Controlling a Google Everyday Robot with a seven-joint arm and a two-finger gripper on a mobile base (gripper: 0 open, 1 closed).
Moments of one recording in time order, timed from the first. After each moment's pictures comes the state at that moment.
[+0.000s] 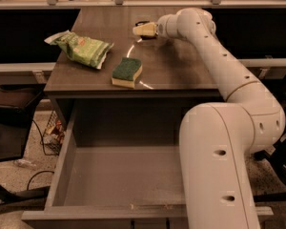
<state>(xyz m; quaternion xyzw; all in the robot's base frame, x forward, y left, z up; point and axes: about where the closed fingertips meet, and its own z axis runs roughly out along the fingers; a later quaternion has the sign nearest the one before) 0.961 -0.068 0.843 -0.19 0.80 0.17 0.55</state>
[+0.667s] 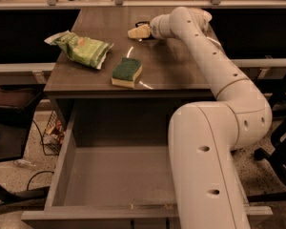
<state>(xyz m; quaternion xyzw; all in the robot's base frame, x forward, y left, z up) 0.967 -0.043 0.828 -0.24 0.80 0.14 0.53</state>
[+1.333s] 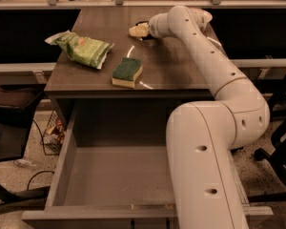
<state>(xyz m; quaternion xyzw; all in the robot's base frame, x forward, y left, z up) 0.967 -0.040 0.829 -0.25 0.80 0.14 0.53</state>
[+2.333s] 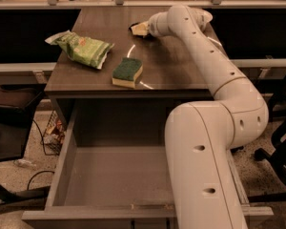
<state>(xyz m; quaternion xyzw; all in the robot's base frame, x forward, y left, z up) 0.967 -0.039 0.836 -0.25 0.80 0.14 0.53</state>
